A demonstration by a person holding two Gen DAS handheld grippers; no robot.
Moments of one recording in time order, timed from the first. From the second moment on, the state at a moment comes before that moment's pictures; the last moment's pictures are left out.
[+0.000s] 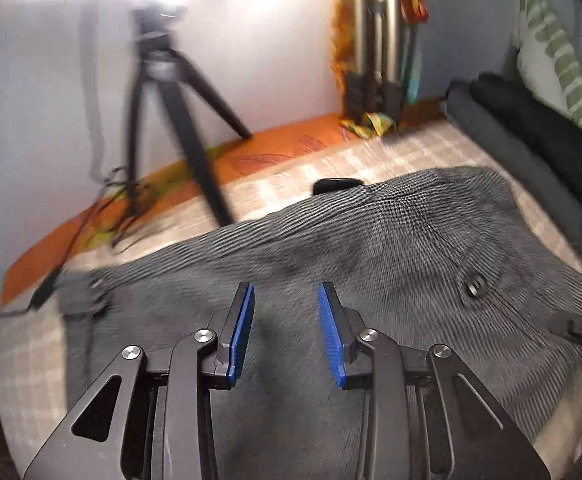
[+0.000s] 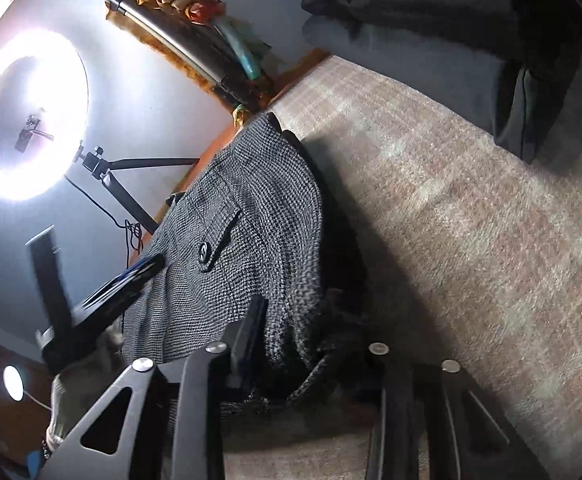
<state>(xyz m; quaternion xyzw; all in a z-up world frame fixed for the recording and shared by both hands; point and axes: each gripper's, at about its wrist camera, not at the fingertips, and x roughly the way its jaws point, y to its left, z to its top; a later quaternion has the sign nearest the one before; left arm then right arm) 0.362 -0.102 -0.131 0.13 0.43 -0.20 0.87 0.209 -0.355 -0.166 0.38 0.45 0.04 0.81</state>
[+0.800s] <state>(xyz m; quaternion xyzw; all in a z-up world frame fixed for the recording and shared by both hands) 0.263 0.056 -0.110 0.01 0.42 -0.15 0.89 0.214 -0.258 -0.034 0.13 0.37 0.07 0.92</state>
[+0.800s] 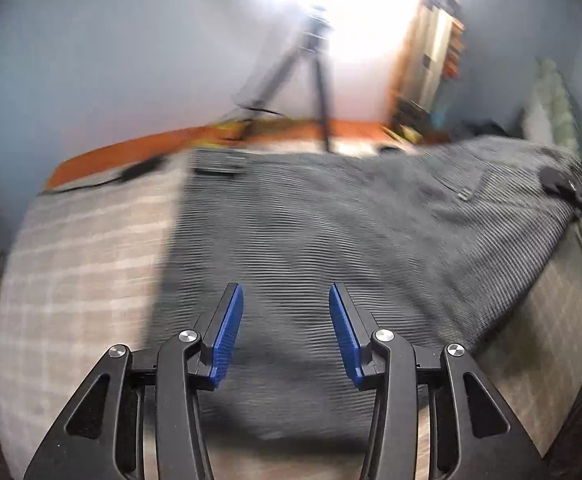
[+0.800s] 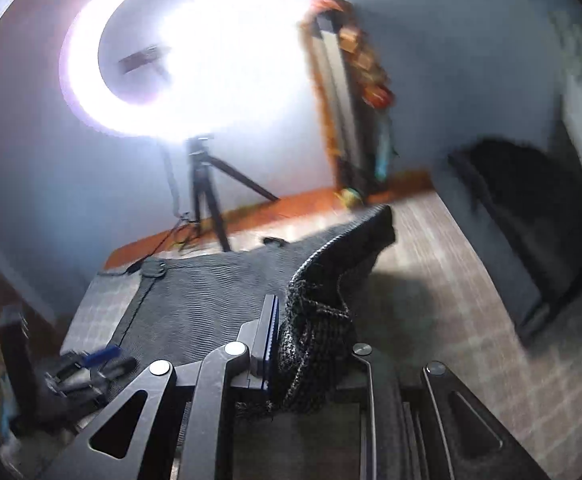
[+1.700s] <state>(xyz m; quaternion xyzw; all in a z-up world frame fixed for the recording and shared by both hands) 0.266 0.232 -0.091 -0.13 0.37 -0.01 0.92 0.235 0.031 -0.072 -0.11 0.41 0.26 0.86</state>
